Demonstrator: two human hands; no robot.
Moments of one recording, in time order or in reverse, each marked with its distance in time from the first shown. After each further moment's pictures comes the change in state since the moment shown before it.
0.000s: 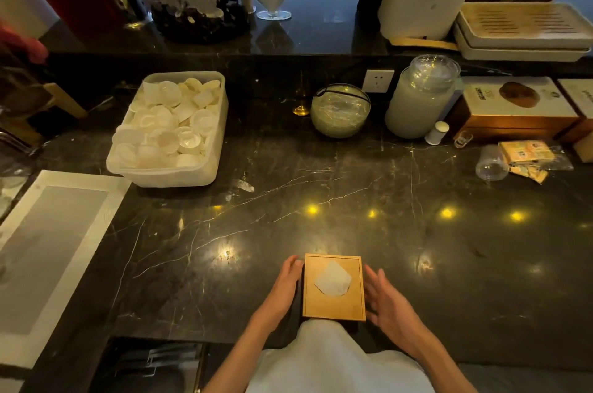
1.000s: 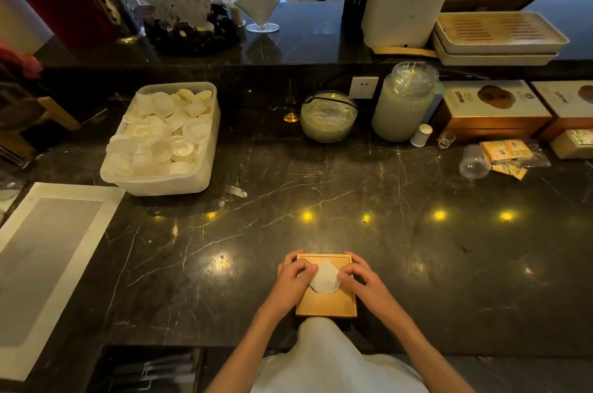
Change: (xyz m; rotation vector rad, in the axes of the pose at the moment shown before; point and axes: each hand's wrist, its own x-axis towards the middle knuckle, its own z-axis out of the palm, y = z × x) left_hand 0.019 -0.001 0.018 0.262 0.018 0.264; right_hand 0.022 -0.007 0.009 -0.562 0.075 -0.341
